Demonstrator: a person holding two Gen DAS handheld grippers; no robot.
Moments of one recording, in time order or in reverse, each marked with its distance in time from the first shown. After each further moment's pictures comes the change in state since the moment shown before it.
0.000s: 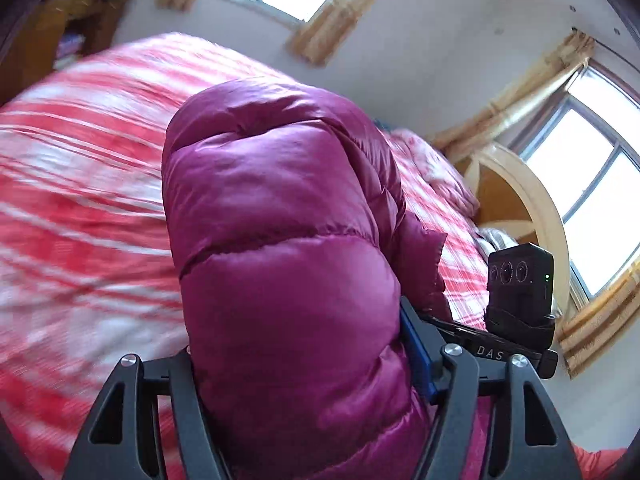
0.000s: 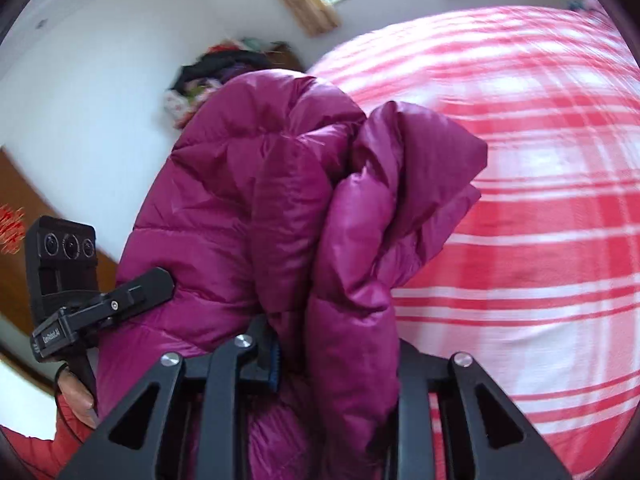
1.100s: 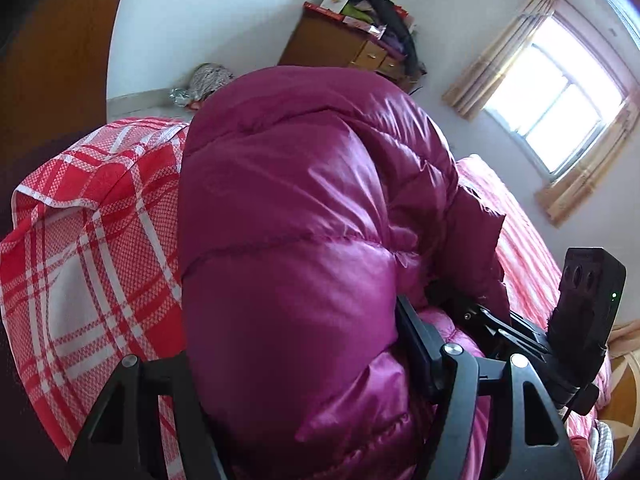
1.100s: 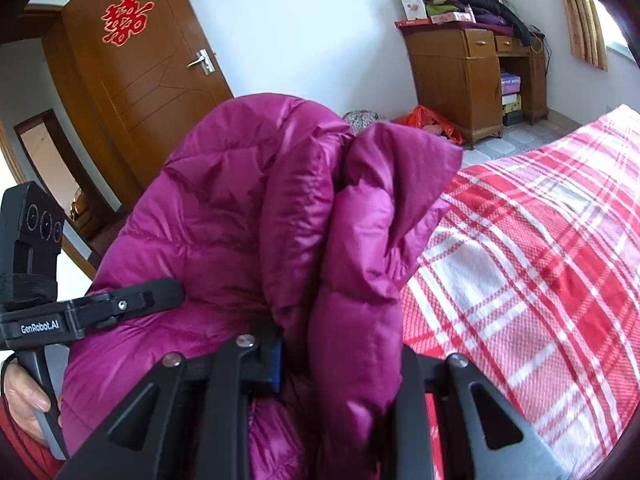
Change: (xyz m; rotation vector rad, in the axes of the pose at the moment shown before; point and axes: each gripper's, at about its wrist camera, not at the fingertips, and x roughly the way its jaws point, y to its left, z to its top) left arm -0.295 0.286 -0.052 -0.547 -0.338 0.688; right arm 0.345 0.370 -0.041 -0.588 0.268 0.304
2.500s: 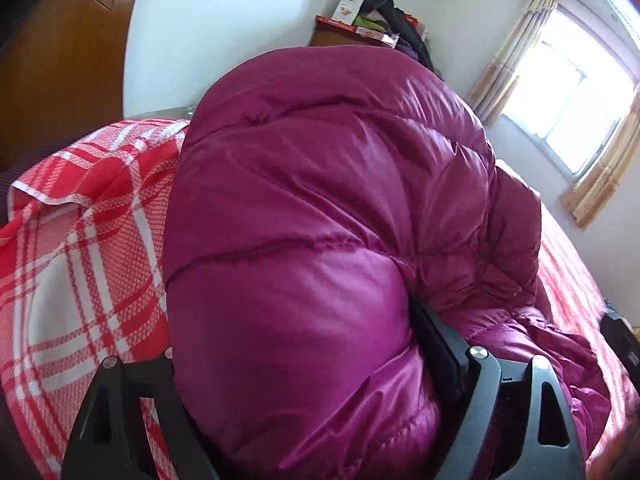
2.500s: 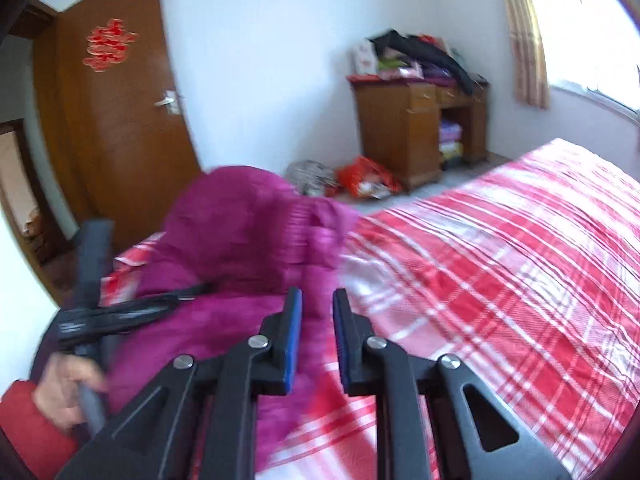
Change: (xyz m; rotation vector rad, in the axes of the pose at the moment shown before) left arm 0.027 -0.001 -0.025 0.027 -0.075 0.117; right arm -0.124 0.063 -0.022 -0.096 -0.194 -0.206
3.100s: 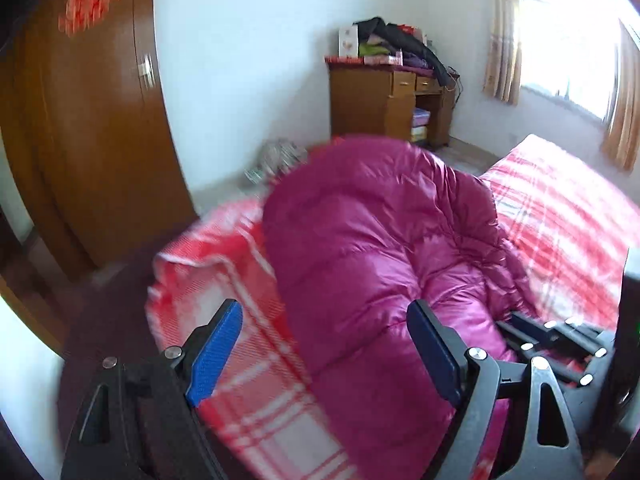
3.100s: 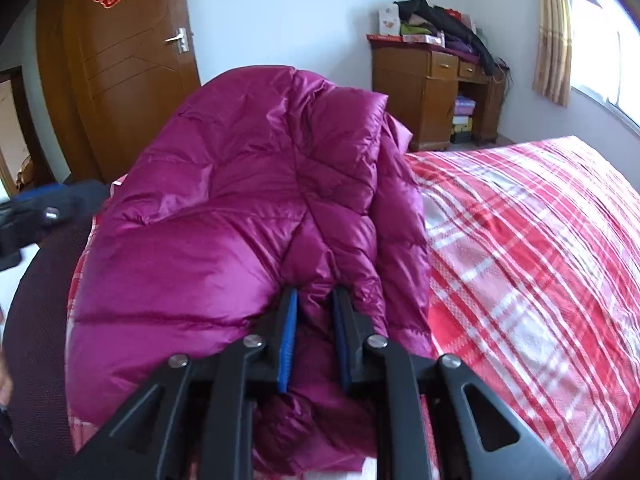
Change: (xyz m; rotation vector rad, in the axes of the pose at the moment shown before) left arm -0.143 -0.041 -0.024 0.268 -0.147 0.317; right arm 0.043 0.027 -0.030 -0.016 0.211 -0.085
